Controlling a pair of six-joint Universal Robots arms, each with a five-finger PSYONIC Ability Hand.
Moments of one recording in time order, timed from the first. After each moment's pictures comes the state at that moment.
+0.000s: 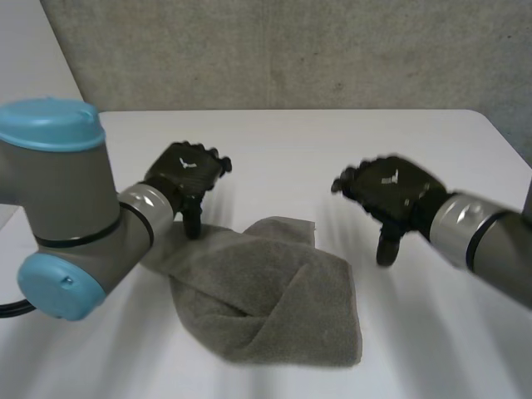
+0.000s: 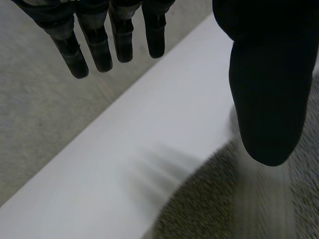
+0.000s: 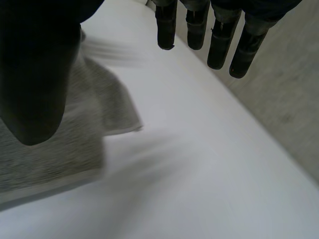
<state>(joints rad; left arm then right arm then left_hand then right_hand) 4.20 -2.01 -1.34 3.05 -1.51 3.55 1.95 -1.35 1.52 0.27 1.27 2.62 0.30 0.30 0.30 0.30 0.12 0.22 0.25 0.24 0.26 0.06</state>
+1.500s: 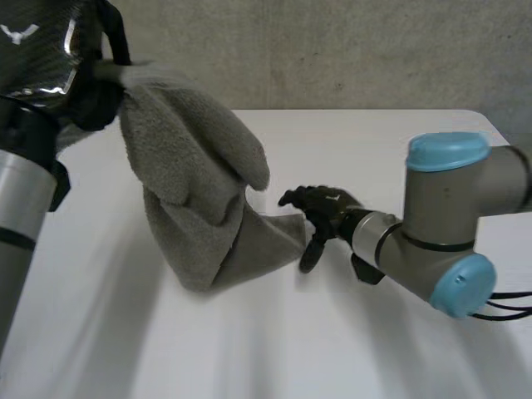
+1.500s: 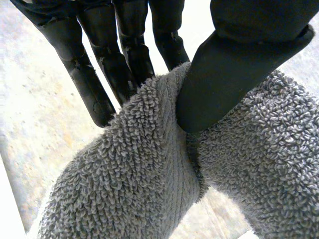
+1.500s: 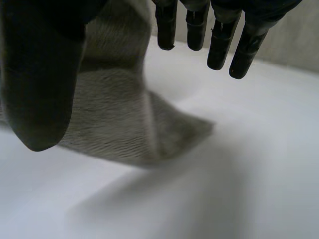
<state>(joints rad) 4.20 -1.34 -1.75 3.49 -1.69 3.30 2.08 -0.92 1.24 0.13 1.27 3.16 1.12 1.21 1.21 1.22 0.97 0.23 0.25 0.25 0.26 0.06</state>
